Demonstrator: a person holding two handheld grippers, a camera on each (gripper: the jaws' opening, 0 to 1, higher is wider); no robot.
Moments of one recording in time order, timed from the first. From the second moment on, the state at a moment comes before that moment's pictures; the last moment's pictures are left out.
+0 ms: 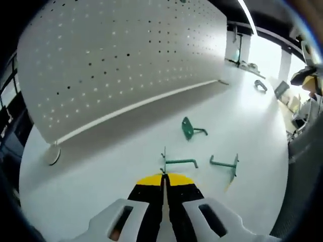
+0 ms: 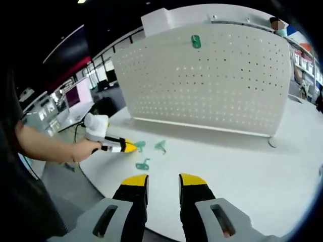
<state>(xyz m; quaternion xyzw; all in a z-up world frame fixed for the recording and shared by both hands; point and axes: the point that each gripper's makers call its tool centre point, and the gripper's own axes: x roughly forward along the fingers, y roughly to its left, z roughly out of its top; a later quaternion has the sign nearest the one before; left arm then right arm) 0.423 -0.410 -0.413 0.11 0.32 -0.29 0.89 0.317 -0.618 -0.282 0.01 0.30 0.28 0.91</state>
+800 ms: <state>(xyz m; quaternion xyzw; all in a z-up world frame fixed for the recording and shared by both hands) 0.421 -0.416 -0.357 0.05 0.34 -0.30 0.89 0.319 -0.595 -0.272 0.01 0.28 0.32 0.91</state>
